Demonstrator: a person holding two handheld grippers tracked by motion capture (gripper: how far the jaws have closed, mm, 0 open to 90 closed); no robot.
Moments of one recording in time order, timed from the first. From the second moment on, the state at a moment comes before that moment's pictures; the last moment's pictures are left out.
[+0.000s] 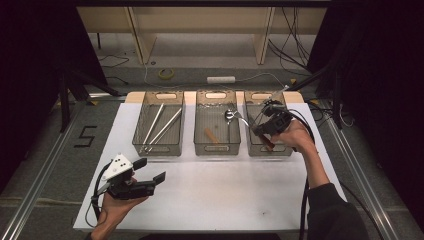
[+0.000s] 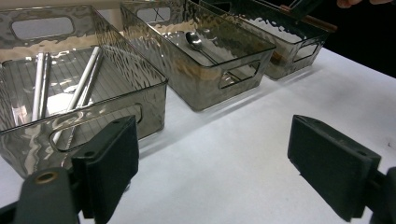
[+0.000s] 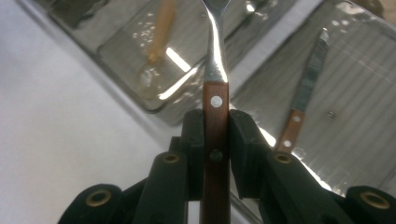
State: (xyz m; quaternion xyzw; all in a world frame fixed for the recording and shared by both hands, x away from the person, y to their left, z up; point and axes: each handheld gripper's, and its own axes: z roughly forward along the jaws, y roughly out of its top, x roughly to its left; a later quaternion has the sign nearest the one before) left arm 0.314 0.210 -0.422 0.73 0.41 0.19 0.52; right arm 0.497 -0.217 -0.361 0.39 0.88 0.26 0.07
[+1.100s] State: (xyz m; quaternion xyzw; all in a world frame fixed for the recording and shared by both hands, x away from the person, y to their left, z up) left arm 0.314 0.210 -0.422 0.73 0.41 0.19 0.52; right arm 0.550 -0.251 -0.379 0.50 0.83 0.23 0.07
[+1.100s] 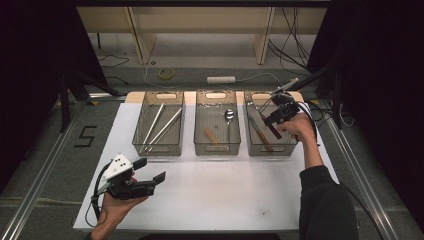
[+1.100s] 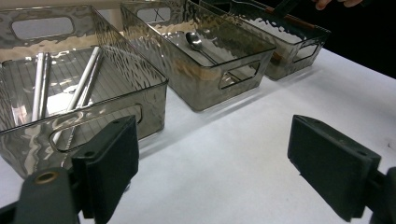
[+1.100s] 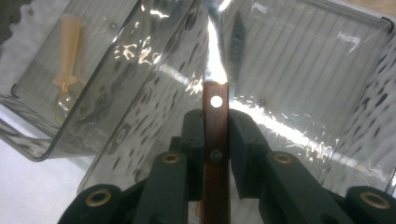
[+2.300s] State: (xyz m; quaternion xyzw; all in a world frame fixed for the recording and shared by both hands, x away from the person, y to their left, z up) left arm 0.314 0.210 -0.422 0.73 0.41 0.19 0.52; right arm 0.557 -0.250 -0.403 0.53 0.82 0.19 0.08
